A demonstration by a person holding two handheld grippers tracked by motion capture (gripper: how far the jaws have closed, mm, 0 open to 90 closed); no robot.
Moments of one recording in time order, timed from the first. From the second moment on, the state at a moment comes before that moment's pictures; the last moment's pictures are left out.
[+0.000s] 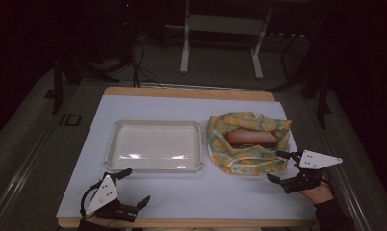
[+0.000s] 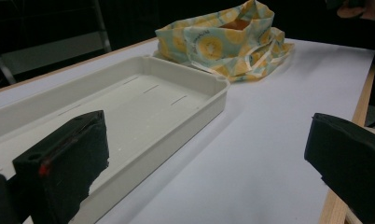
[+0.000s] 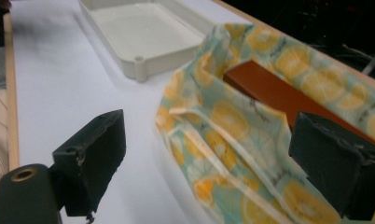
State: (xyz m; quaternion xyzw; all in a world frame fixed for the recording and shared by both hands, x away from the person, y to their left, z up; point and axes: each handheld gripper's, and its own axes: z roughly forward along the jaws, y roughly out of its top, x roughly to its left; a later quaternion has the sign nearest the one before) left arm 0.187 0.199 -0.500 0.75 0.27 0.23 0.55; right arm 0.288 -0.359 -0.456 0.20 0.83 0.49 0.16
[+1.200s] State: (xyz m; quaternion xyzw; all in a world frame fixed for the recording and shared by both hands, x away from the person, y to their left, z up) left arm 0.187 0.199 -0.500 0.75 0.28 0.23 0.55; right arm 0.374 -0.367 -0.401 0.19 0.83 0.48 0.19
